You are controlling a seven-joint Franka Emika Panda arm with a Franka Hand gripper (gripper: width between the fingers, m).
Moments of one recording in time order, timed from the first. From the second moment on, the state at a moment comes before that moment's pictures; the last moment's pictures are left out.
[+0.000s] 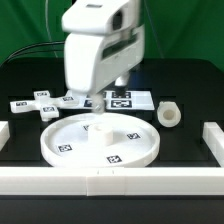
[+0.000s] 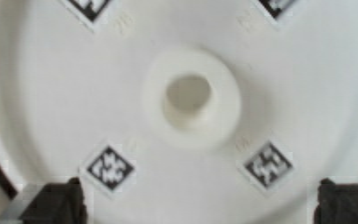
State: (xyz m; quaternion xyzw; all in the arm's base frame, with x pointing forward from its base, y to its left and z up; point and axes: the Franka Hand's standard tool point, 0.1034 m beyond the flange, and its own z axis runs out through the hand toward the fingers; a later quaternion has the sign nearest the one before) arm 0.544 -0.046 0.060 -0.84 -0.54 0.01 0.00
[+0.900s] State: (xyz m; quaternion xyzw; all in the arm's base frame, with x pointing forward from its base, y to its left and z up) arm 0.548 -0.045 0.019 -0.84 -0.54 0.02 0.02
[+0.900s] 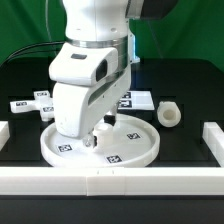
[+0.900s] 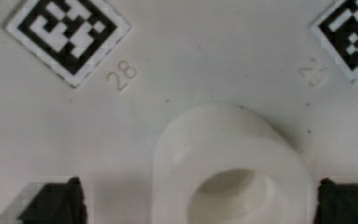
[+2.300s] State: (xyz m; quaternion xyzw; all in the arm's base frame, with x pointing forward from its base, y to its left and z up) arm 0.558 -0.020 0.015 -0.83 -0.56 0.02 0.02
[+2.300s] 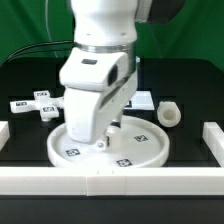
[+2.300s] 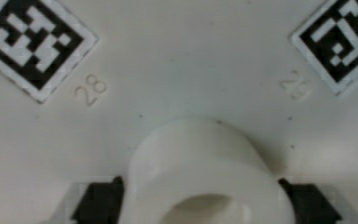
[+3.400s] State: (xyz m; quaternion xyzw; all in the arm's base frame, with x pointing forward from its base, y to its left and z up) arm 0.566 0.035 0.015 -0.83 -0.56 0.01 0.03
